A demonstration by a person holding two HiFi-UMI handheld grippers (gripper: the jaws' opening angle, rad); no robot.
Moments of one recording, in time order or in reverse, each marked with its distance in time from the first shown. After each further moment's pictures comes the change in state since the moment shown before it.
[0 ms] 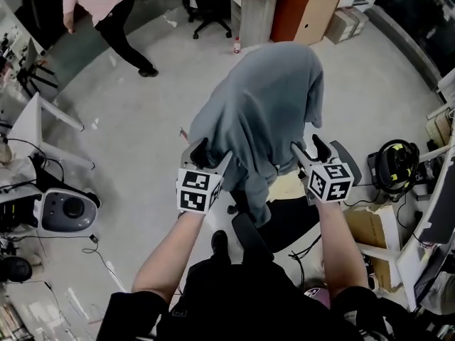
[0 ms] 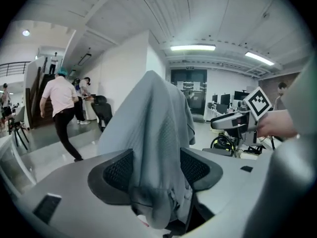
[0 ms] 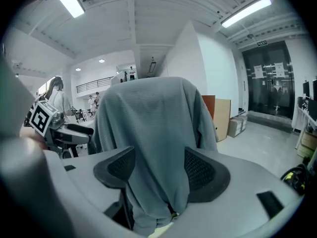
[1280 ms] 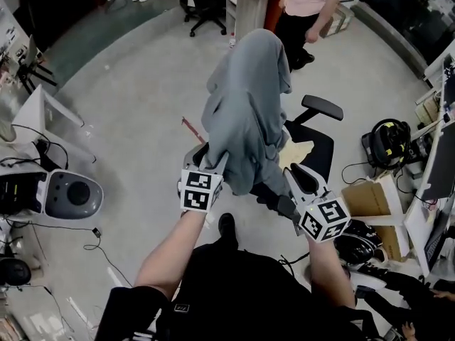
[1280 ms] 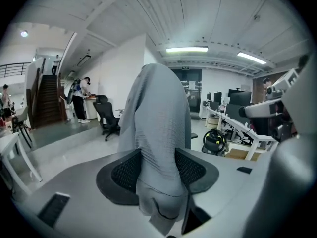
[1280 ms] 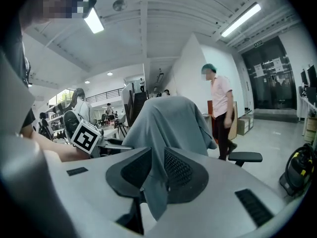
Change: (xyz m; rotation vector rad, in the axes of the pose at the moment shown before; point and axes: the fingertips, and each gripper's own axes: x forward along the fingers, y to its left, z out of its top) left arm -0.155 -0.017 -0.096 0.033 0.010 -0.018; right arm -0.183 0.227 -0.060 0.046 -0.118 0.096
